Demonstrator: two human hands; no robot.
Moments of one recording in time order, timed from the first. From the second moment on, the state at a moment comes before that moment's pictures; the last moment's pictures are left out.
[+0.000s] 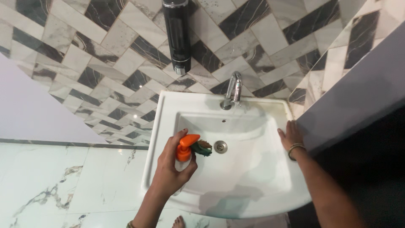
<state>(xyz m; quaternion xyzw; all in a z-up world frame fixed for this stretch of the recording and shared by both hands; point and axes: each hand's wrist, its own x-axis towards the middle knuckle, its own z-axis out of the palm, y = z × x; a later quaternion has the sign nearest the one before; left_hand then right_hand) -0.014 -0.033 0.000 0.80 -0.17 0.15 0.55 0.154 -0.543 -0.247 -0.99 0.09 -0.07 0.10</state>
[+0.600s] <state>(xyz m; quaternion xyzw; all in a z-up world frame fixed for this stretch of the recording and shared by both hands) 0.041 -0.021 -0.007 0.81 -0.18 0.14 0.54 0.276 -0.482 -0.270 -0.95 0.14 -0.06 0.27</state>
